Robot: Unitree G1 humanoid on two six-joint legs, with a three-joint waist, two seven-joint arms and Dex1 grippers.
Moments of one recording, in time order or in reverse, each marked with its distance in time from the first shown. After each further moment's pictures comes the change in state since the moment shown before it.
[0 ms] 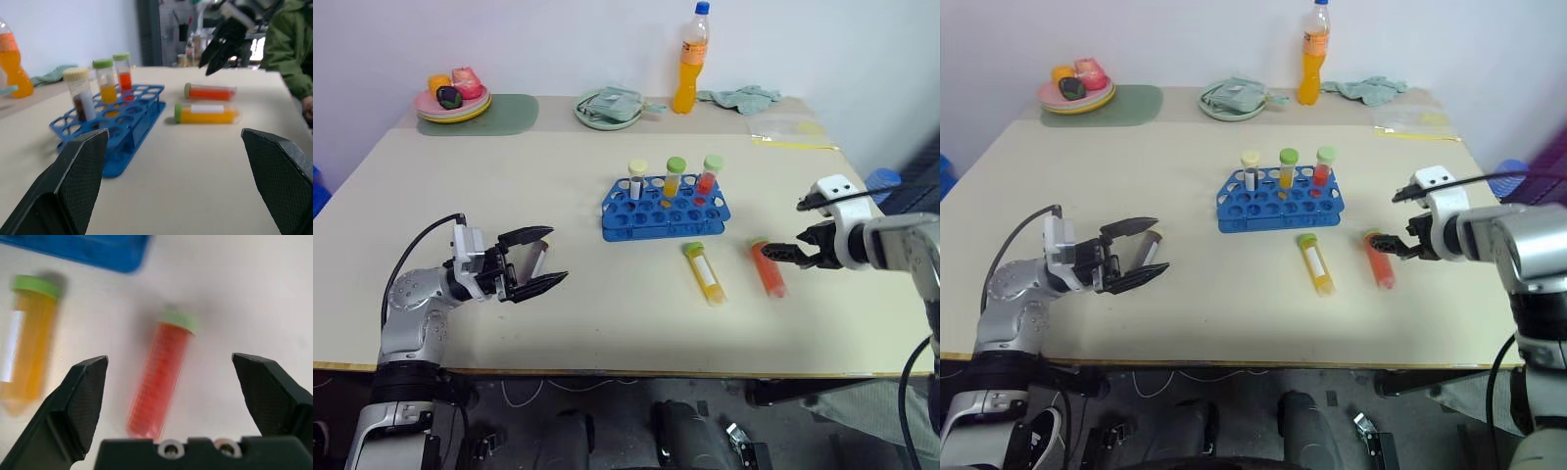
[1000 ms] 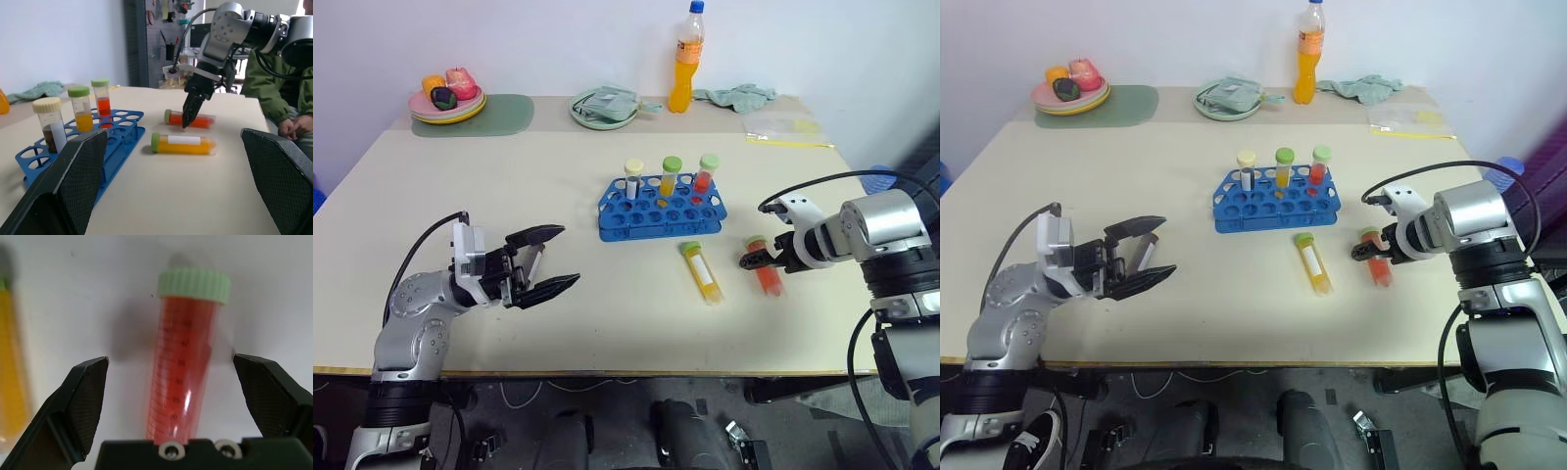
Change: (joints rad) left arm 0.101 0.001 0.009 -0.270 -0.084 0.172 0.124; right arm -0.154 0.205 0.132 0.336 -0.081 0.043 -0.052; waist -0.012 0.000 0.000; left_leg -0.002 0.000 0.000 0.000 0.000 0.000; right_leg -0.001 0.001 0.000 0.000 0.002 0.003
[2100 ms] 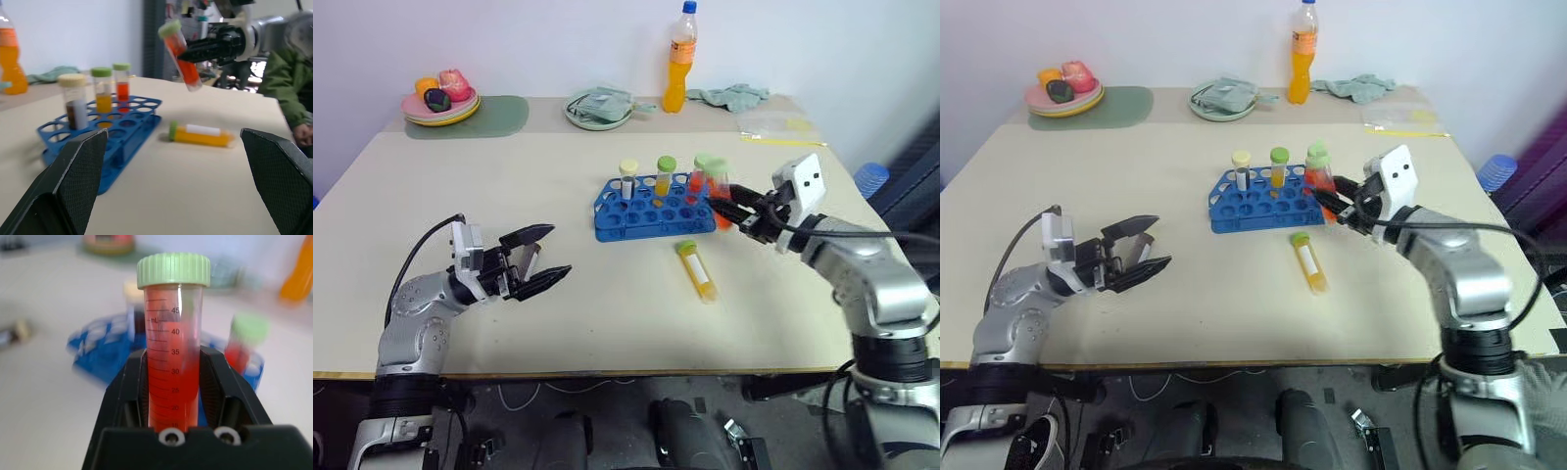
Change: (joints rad) left arm -0.043 -0.016 0.008 0.177 0.023 -0.051 -0.002; right arm 0.423 0.279 -0.329 -0.520 0.023 -0.975 0.021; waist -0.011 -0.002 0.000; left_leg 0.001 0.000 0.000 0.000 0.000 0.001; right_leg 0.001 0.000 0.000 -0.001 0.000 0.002
